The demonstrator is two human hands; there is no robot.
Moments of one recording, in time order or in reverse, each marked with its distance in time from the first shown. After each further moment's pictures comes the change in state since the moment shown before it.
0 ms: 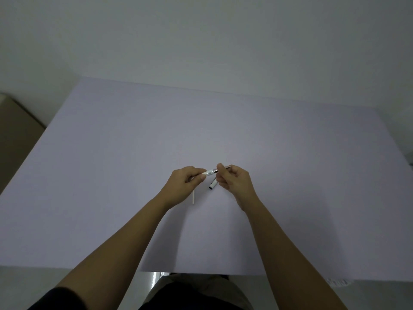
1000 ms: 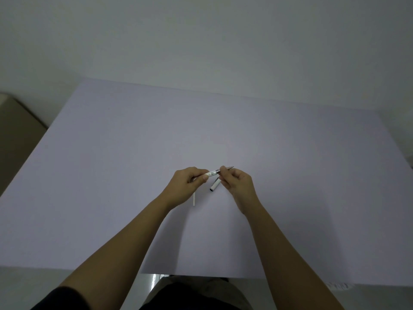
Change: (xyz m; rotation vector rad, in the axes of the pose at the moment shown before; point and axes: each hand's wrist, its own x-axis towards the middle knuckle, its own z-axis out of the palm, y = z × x) left_hand 0.002 0.006 0.001 -0.031 -0.006 -0.011; right_hand 0.004 0.009 -0.004 0.087 -0.032 -0.011
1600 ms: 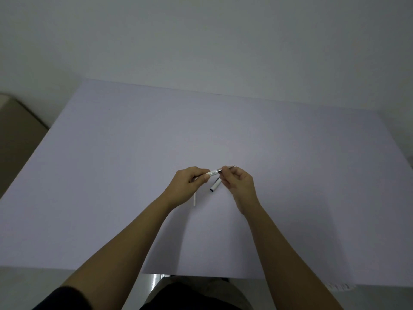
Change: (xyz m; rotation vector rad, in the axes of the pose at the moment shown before) left_hand 0.001 0.003 0.001 -0.002 0.005 0.007; right_hand -0.002 -0.001 0.001 0.044 0.023 -0.059
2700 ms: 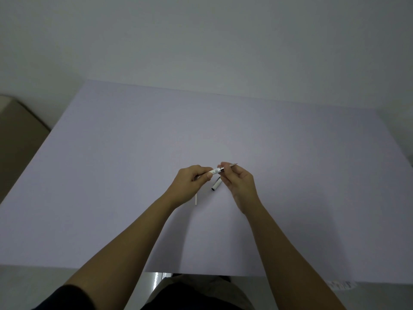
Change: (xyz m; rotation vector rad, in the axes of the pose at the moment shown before) left_hand -0.002 0.005 0.001 0.004 0.007 0.032; right_hand -0.007 -0.006 0.008 0.069 -0.030 -0.006
